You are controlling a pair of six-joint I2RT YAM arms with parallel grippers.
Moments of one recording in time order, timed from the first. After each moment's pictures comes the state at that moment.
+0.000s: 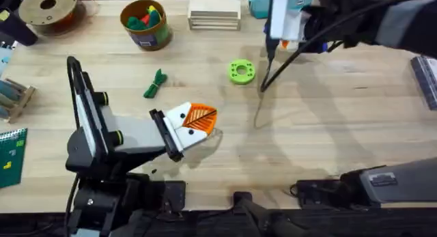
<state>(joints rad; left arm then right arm) -0.10 0.01 0.01 -0.10 0.97 0.08 0.15 1.62 1.07 -0.29 -0.09 -1.42</state>
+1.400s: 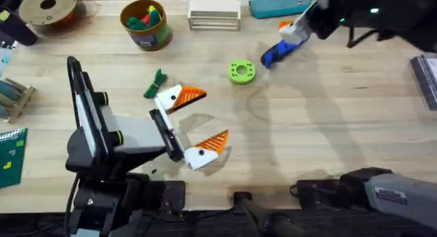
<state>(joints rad) -0.10 0.01 0.01 -0.10 0.97 0.08 0.20 1.34 1.08 -0.36 -0.03 -0.59</state>
